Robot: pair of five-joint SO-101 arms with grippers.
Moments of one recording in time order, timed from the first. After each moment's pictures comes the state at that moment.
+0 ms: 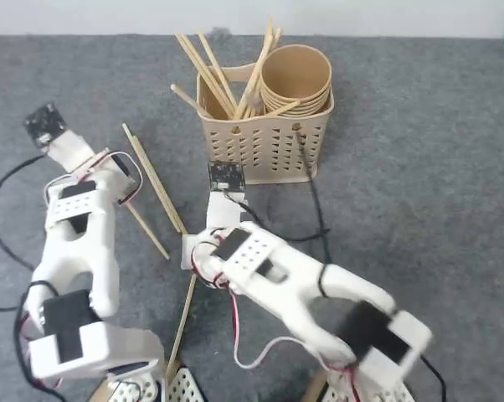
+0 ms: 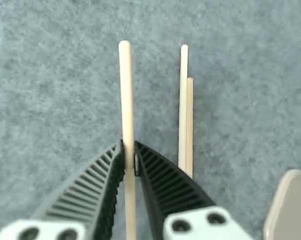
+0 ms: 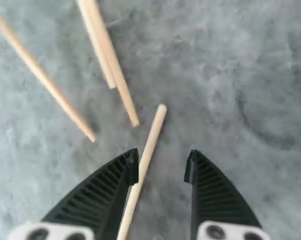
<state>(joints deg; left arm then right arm) -23.1 -1.9 40.6 25.7 26.7 -55.2 5.7 31.6 36.1 -49.2</state>
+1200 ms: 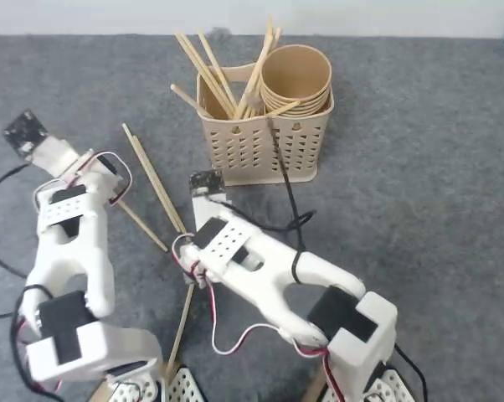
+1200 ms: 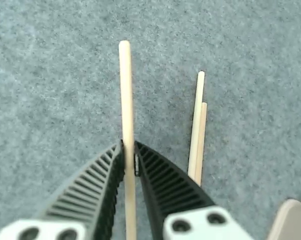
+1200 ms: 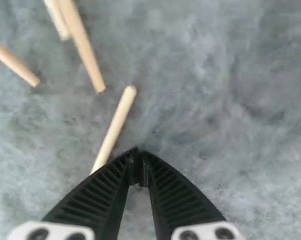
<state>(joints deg) -26.3 -2.0 41.3 22.9 31.1 -57.1 15.0 18.2 57.1 -40.9</state>
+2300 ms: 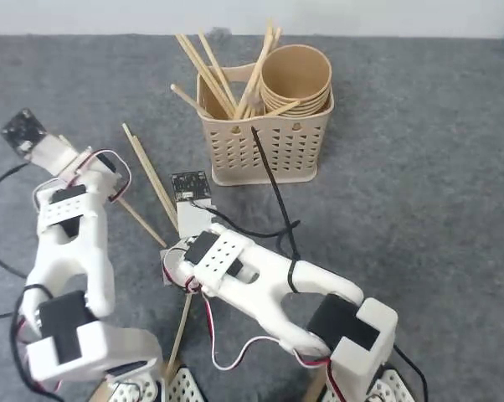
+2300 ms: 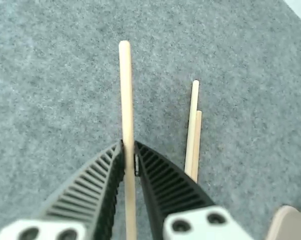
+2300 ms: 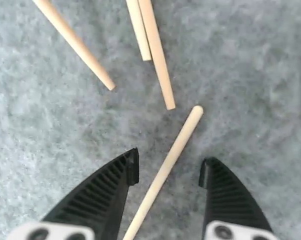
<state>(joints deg) -26.3 -2.0 41.3 20.8 31.2 -59.7 15.2 19.9 44.8 -44.4</state>
